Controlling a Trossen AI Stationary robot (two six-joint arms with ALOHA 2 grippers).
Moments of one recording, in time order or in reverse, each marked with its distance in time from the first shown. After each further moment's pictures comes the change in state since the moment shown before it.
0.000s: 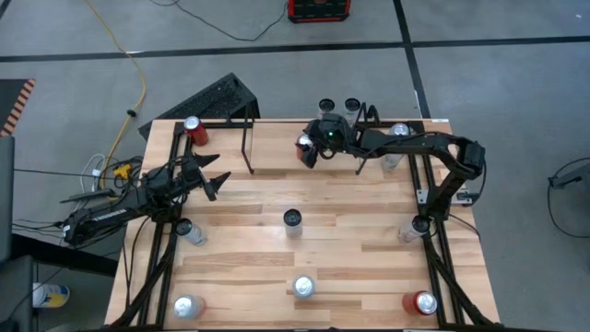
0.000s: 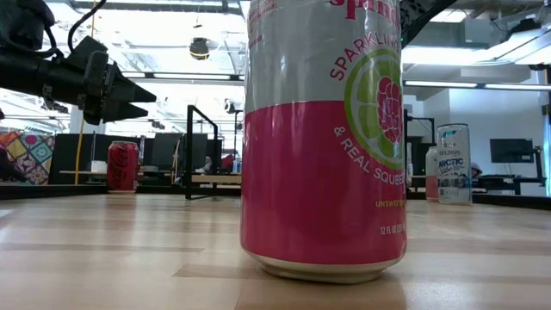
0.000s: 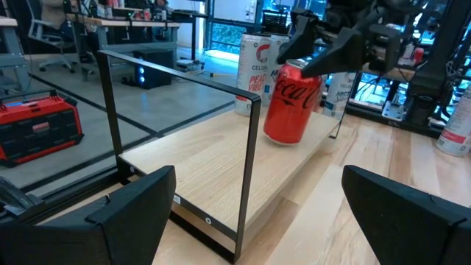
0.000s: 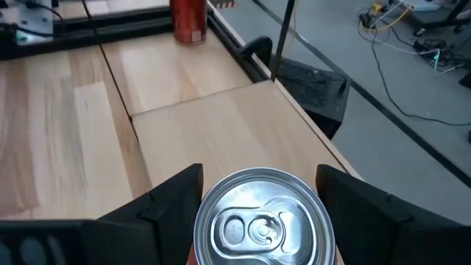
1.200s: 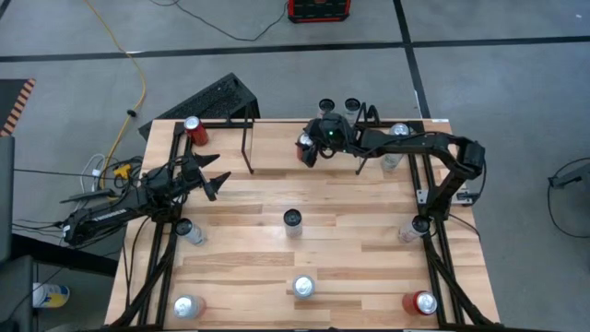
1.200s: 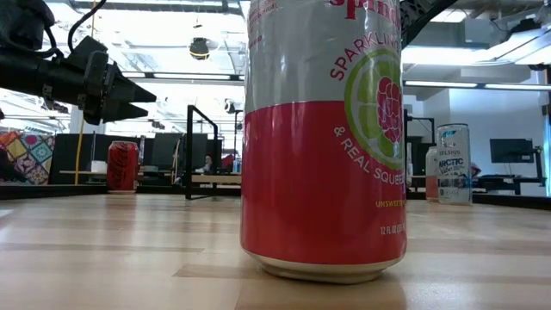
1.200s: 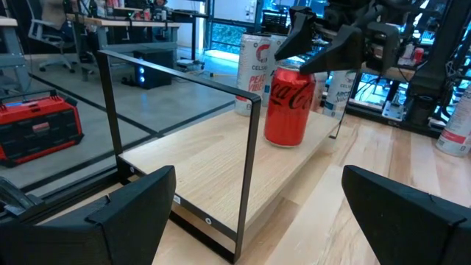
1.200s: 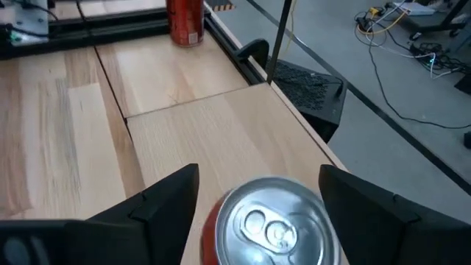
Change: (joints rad) left arm 0.000 0.000 0.000 0.000 0.000 0.000; right arm 0.000 0.002 0.000 0.005 -0.001 -0.012
